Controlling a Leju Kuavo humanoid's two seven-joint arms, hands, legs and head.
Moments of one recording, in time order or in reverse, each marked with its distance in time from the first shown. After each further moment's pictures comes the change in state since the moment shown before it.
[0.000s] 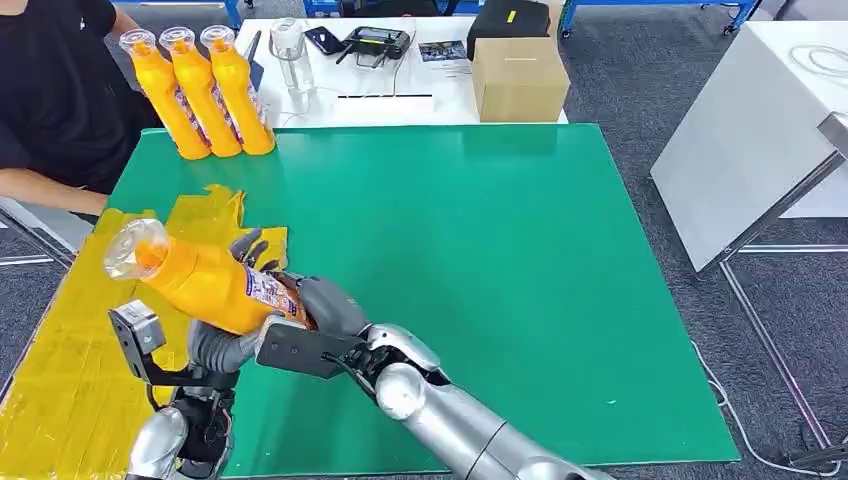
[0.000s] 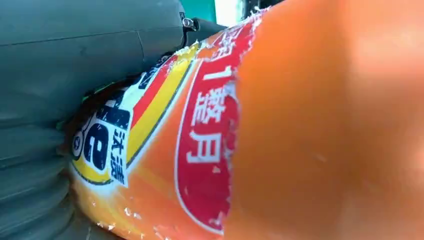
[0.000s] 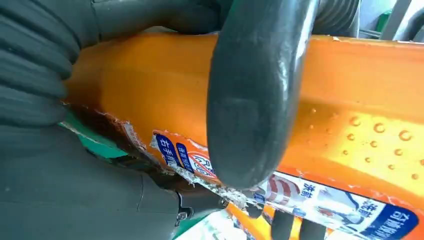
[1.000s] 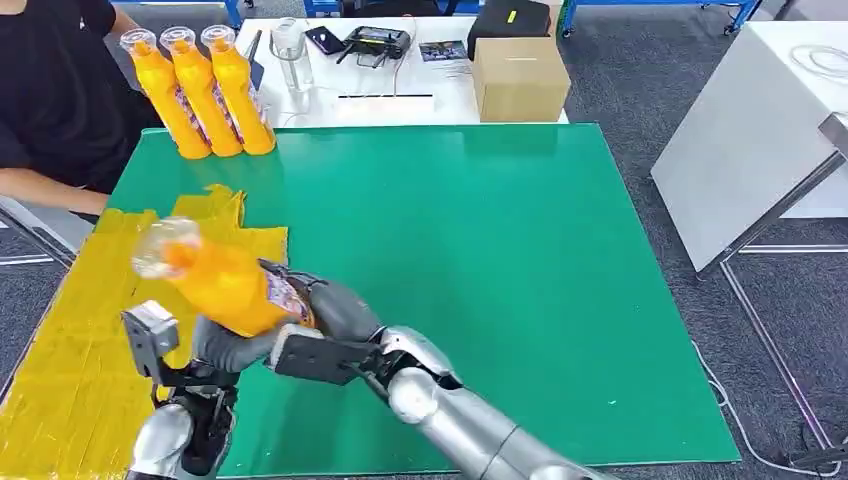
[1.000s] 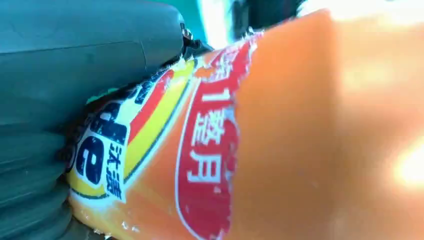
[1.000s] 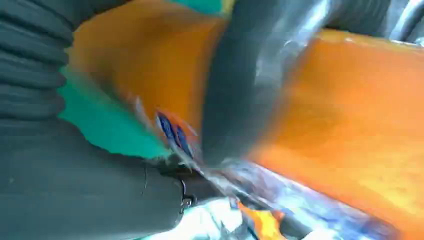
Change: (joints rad) left arm -0.018 0.006 -0.004 -0.019 -0.236 0.090 -0.079; right arm 0.025 -0.073 -0.037 -0.068 0.027 -0.076 -0.031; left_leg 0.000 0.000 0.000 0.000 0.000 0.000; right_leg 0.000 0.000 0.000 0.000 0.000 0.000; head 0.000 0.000
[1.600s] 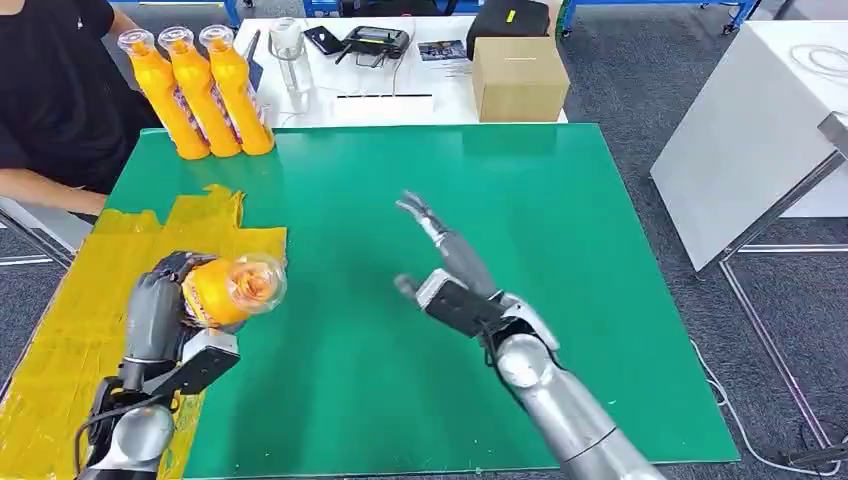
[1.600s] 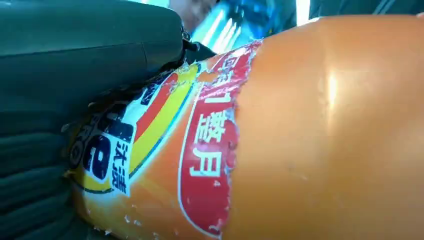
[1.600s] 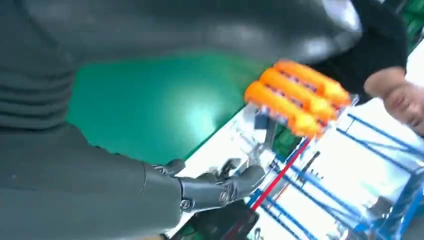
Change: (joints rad) left arm 0.008 0.121 0.147 0.014 -0.847 0.410 -0.062; right arm 0.097 -0.225 -0.330 -0.283 -0.035 0.098 -0.080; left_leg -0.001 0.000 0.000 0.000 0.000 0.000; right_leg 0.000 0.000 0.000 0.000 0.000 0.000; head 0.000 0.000
